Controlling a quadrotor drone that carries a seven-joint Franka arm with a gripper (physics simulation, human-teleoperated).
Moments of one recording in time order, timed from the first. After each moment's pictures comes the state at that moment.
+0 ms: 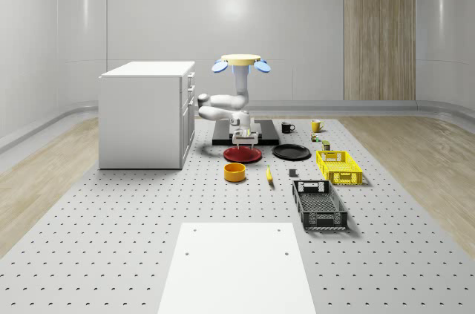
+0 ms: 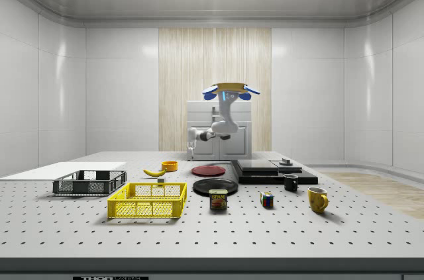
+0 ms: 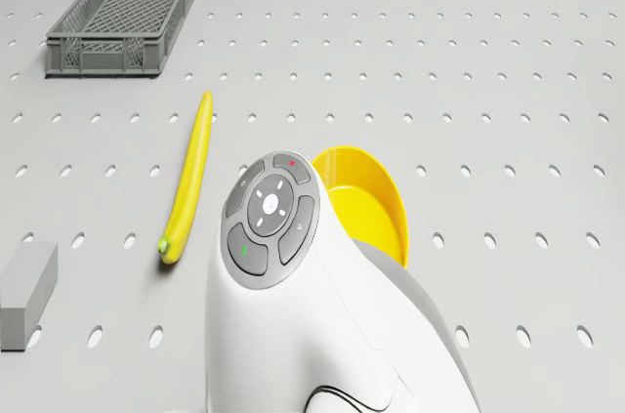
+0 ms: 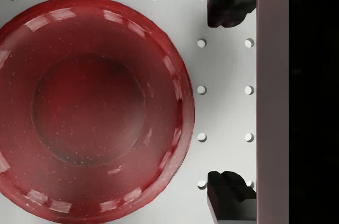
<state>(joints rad) -1.27 -1.50 1.27 -2.85 -1.88 1.59 1.77</state>
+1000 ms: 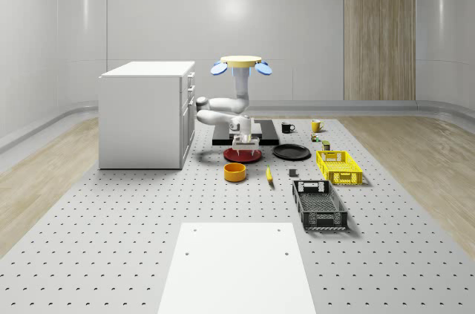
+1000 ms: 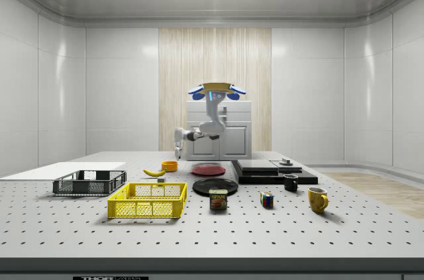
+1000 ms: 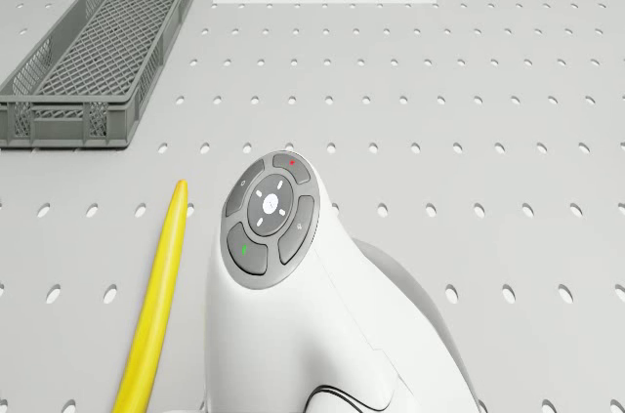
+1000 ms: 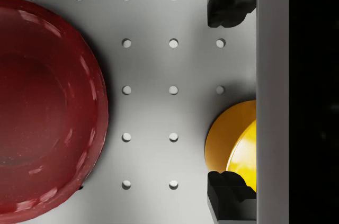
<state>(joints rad) -1.27 -1.51 1.27 -2.85 -1.87 1.59 1.78</state>
